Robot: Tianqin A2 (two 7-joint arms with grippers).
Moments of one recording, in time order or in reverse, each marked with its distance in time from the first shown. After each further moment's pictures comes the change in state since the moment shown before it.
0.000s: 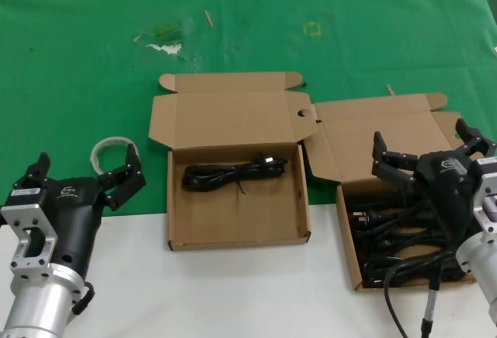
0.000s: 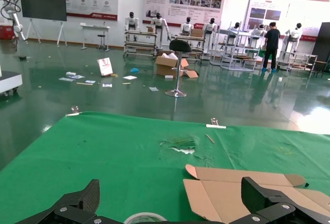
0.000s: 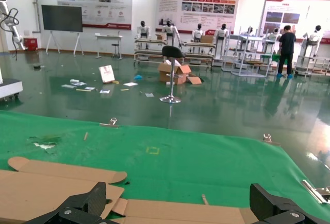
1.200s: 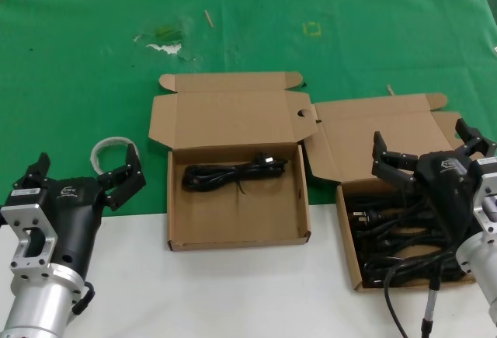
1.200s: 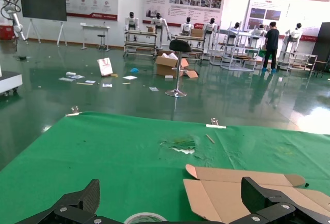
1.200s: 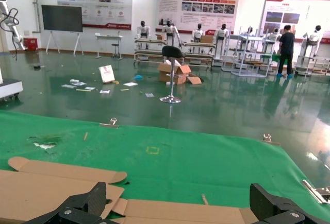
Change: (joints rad) left arm 0.000 0.000 0.000 0.000 0.000 0.000 0.000; right arm 0.000 0.000 0.000 0.000 0.000 0.000 0.000
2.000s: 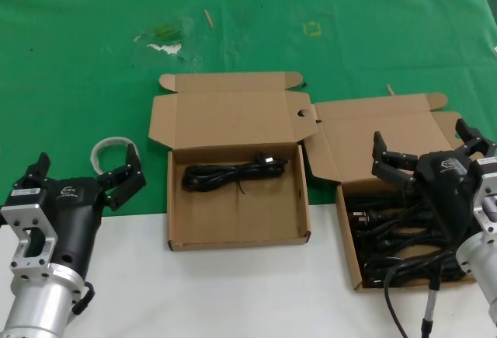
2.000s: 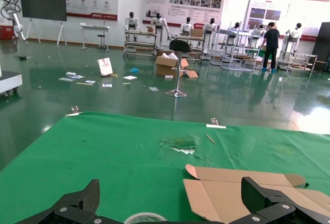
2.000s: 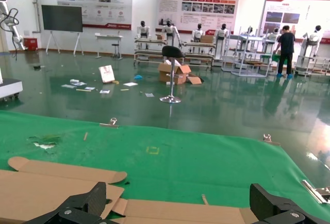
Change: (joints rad) left arm 0.000 0.000 0.000 0.000 0.000 0.000 0.001; right arm 0.000 0.000 0.000 0.000 0.000 0.000 0.000
